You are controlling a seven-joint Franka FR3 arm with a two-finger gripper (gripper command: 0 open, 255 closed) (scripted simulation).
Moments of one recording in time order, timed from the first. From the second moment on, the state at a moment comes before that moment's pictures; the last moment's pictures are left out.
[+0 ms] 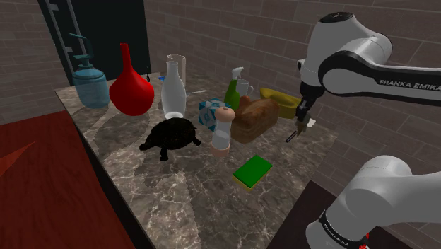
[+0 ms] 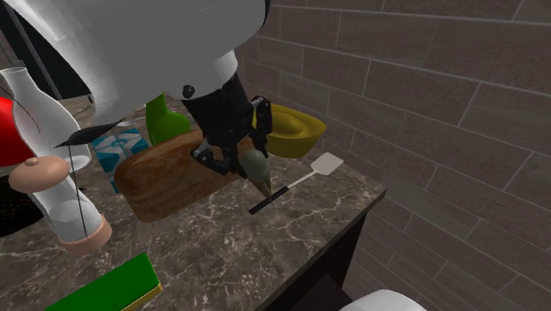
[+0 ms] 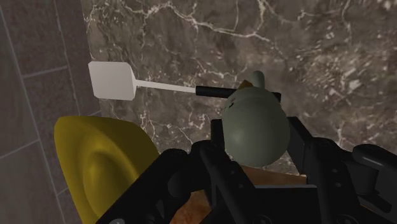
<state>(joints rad) -0.08 -0.92 0.02 -2.62 -0.35 1.75 -0.12</state>
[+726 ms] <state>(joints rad) -0.08 -0.89 0.03 -2.46 -0.34 1.62 -0.16</state>
